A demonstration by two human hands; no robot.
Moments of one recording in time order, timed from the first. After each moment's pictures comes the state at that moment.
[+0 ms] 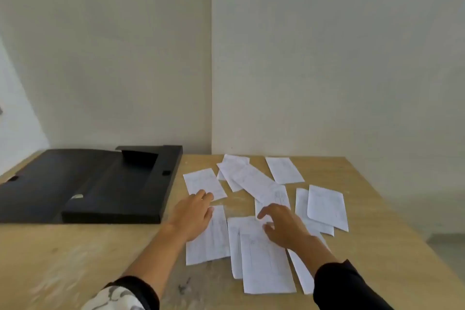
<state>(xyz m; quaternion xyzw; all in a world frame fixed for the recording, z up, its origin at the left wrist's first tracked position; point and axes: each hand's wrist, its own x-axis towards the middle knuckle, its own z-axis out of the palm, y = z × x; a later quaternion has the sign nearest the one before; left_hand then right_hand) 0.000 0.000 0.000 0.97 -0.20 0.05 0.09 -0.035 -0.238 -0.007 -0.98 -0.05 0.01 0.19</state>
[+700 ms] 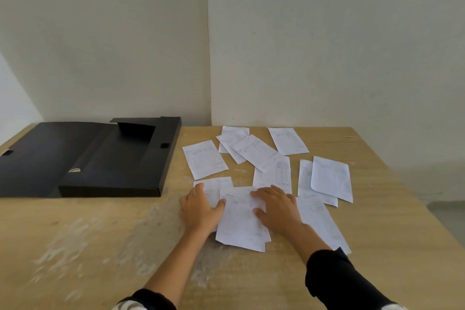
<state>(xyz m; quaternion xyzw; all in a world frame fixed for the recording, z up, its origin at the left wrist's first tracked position) -0.024 -0.037 -0.051 0.93 0.12 0.02 0.35 -0.035 -0.222 -0.050 -0.99 -0.02 0.05 0.16</state>
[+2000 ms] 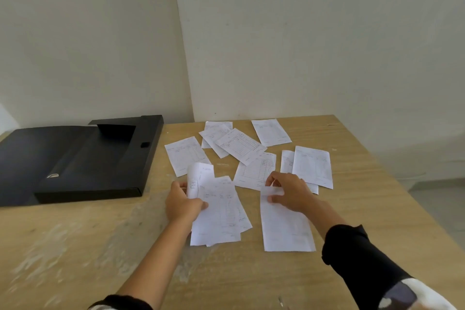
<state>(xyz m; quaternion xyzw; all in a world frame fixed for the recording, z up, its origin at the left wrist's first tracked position) -0.030 -0.049 -0.029 0.81 0.19 -0.02 0.55 -0.033 -0.298 -0.029 -0.97 -0.02 0.05 0.24</state>
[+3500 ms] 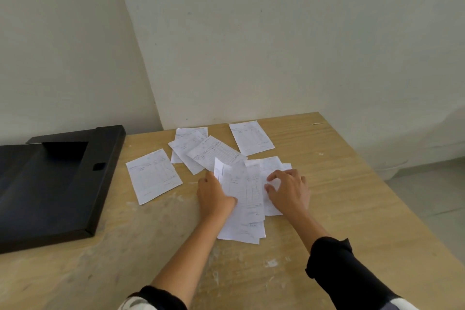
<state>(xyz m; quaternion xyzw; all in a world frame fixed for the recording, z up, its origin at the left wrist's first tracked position) 0.042 -0.170 -0.040 0.91 0.05 -0.06 0.40 0.013 -0.324 -0.049 -0.94 0.25 -0.05 0.24</state>
